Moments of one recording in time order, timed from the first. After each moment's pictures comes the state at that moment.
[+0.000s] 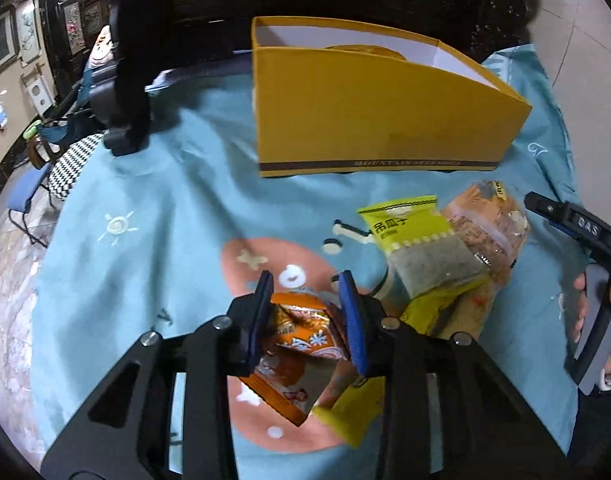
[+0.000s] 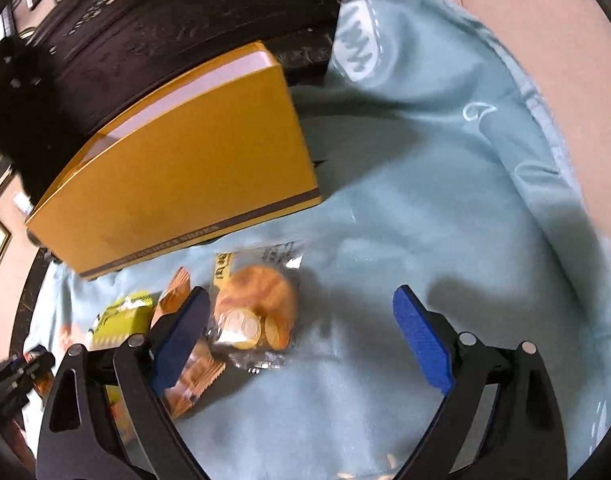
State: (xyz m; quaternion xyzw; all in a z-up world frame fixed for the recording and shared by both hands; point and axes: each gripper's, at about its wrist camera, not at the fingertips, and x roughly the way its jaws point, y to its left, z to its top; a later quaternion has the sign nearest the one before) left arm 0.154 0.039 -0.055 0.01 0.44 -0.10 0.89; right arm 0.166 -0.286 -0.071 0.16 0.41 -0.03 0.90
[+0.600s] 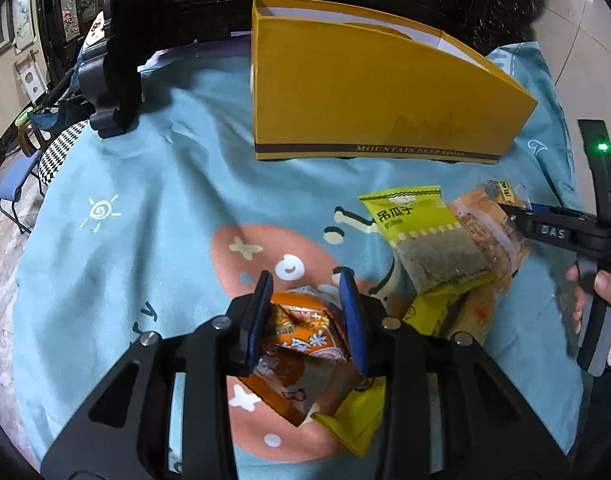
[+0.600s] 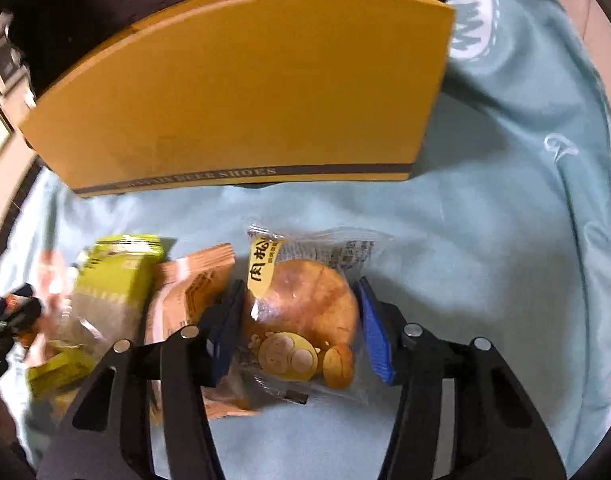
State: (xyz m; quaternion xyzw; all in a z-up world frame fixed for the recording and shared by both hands) left arm 0.158 0.045 -0.069 0.00 0.46 -0.11 0.88; right arm 0.204 -0.245 -0.082 0.05 0.49 0.04 0.87
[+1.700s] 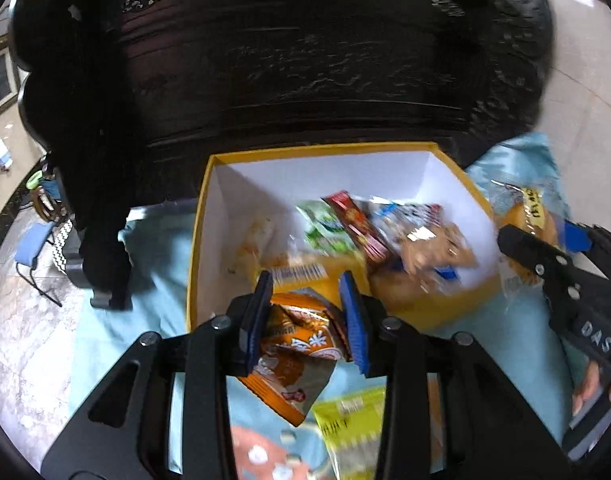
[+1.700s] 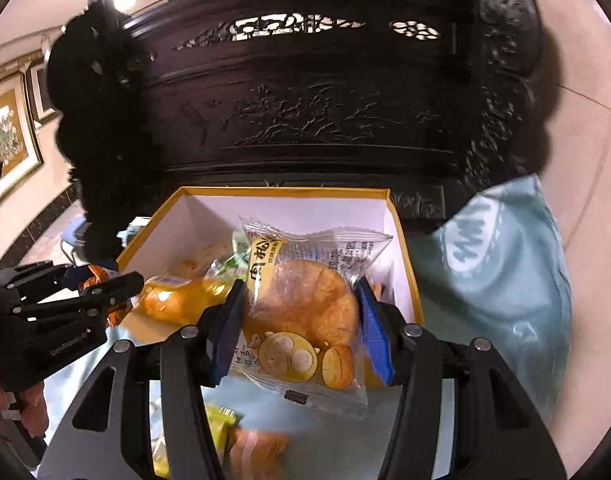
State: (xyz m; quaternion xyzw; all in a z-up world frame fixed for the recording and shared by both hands) left arm 0.281 -0.034 0.054 0.03 0.38 -0.08 0.92; right arm 0.260 -0.220 0.065 0.00 0.33 0.07 0.94
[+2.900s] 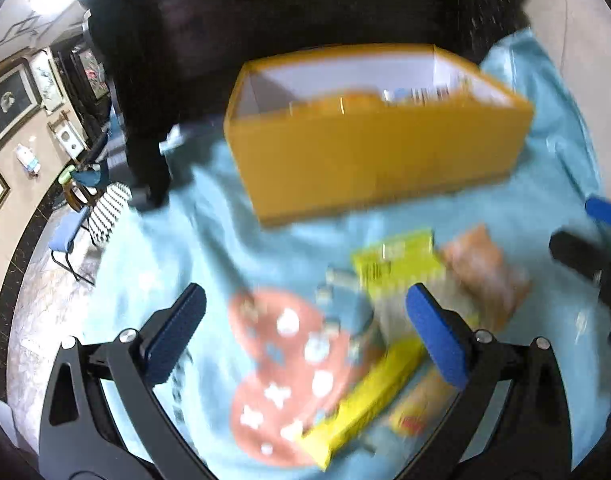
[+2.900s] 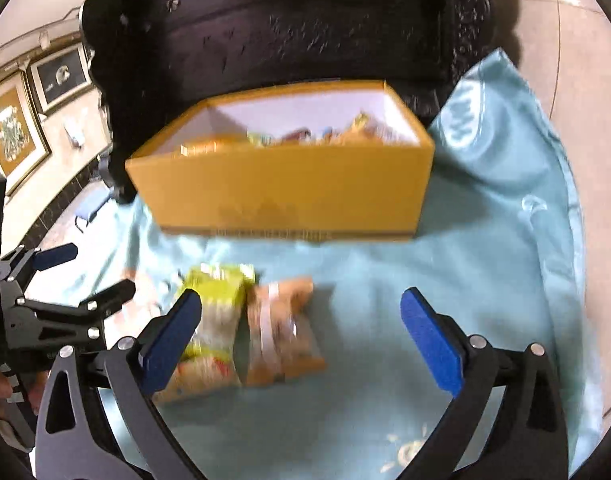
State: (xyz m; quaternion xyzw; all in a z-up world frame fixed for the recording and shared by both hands) left arm 0.150 -0.005 -0.029 0.10 0.41 -0.04 0.90; right arm 0.133 -0.223 -0.018 0.04 0.38 0.08 0.92
